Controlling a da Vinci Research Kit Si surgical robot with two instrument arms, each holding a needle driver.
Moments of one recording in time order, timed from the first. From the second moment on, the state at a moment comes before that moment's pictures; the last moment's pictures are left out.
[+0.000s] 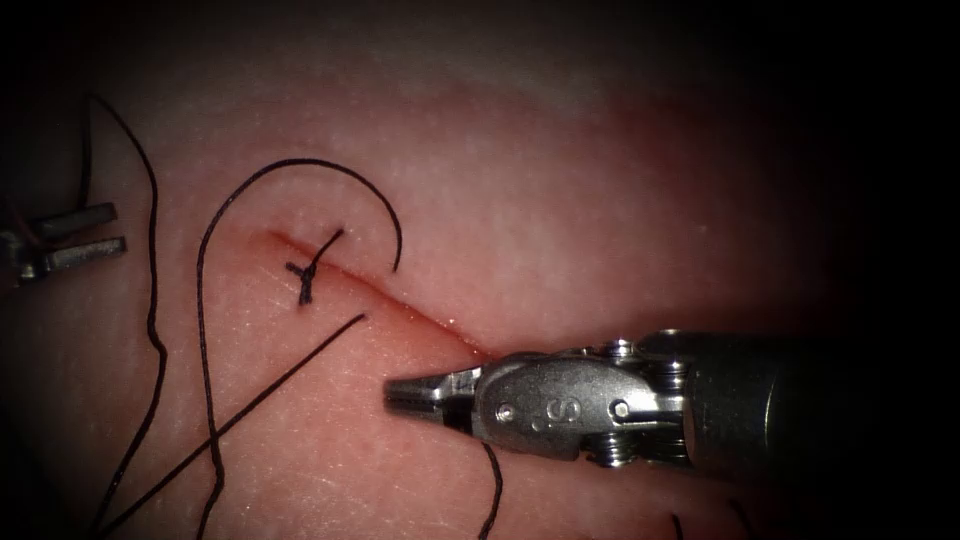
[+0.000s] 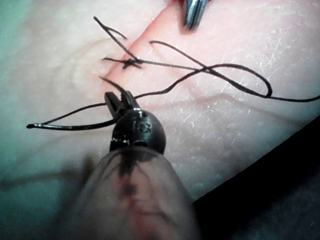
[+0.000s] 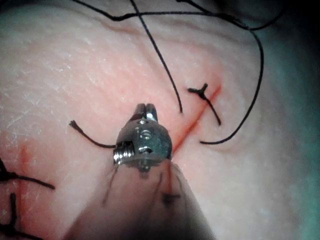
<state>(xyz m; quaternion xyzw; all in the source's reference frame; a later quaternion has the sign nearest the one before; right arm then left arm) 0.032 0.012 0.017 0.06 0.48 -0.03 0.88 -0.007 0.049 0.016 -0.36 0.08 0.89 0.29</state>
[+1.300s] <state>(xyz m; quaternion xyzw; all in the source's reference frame) 0.038 0.015 0.020 -0.03 0.52 0.06 0.85 -0.006 0.049 0.015 -0.36 0.07 0.89 0.28</state>
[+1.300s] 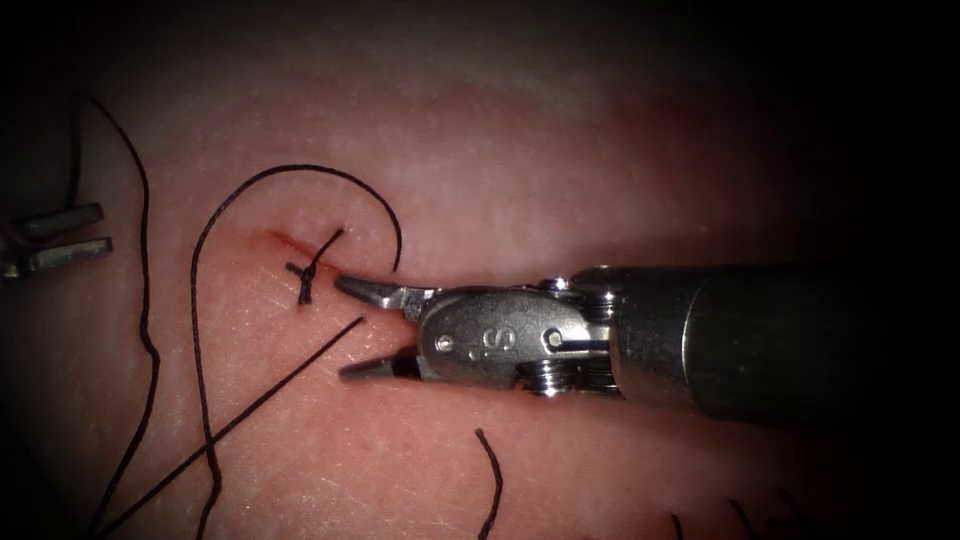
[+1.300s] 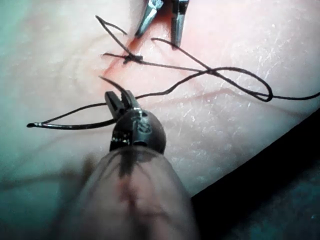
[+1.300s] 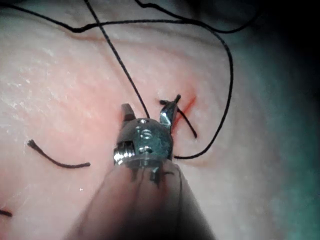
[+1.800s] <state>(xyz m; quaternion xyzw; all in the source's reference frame) 0.037 0.014 0.020 -0.02 0.52 0.01 0.85 -0.006 0.049 0.015 -0.36 0.07 0.89 0.28</state>
